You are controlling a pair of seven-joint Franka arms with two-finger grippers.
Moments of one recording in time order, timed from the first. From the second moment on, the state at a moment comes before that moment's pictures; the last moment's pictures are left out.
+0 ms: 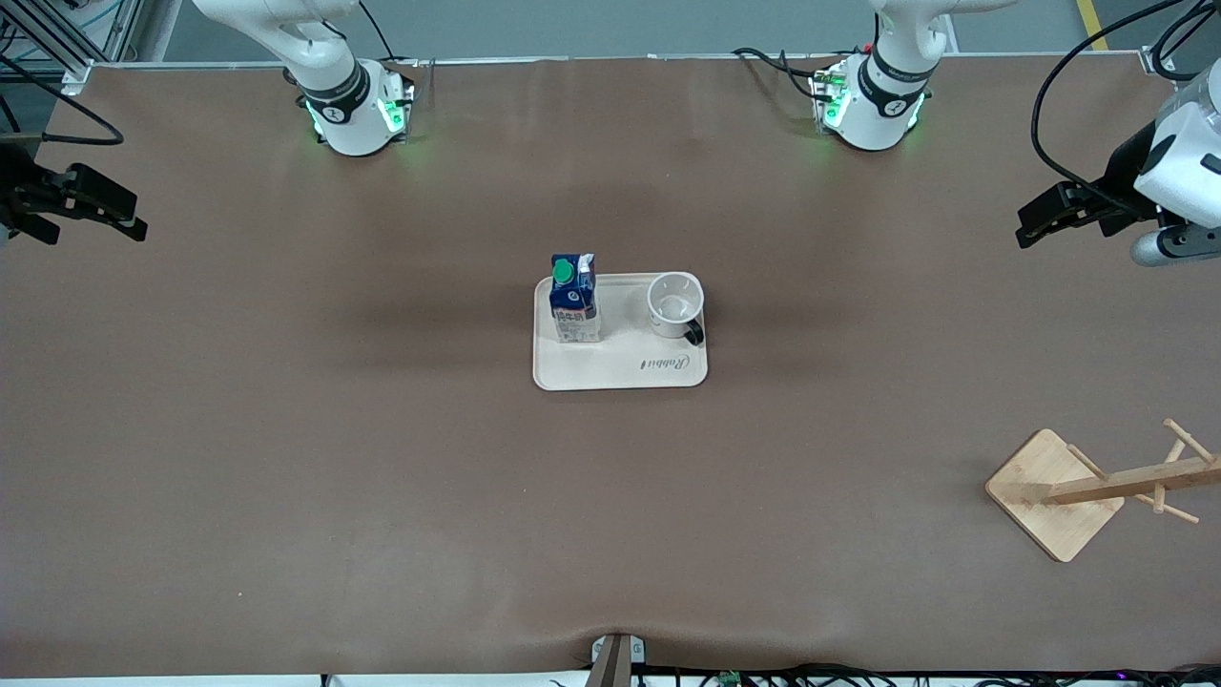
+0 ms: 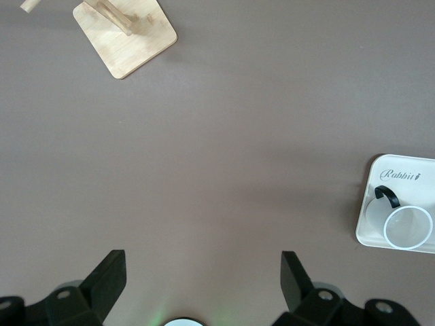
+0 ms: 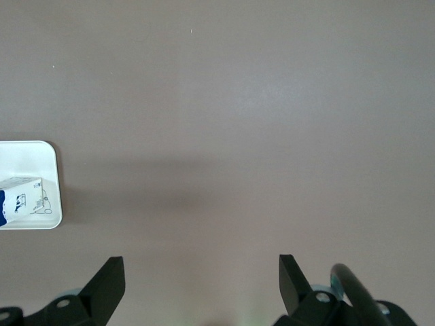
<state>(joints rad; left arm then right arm) 0.05 -0.05 -0.13 -1.63 0.00 1.53 -0.20 0.05 -0.02 -0.07 -1.51 0.01 1.46 -0.04</state>
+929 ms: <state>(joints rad) 0.05 -0.03 -0.13 -1.61 0.00 1.54 -0.20 0.05 -0.02 -0.07 -1.49 0.00 1.46 -0.03</state>
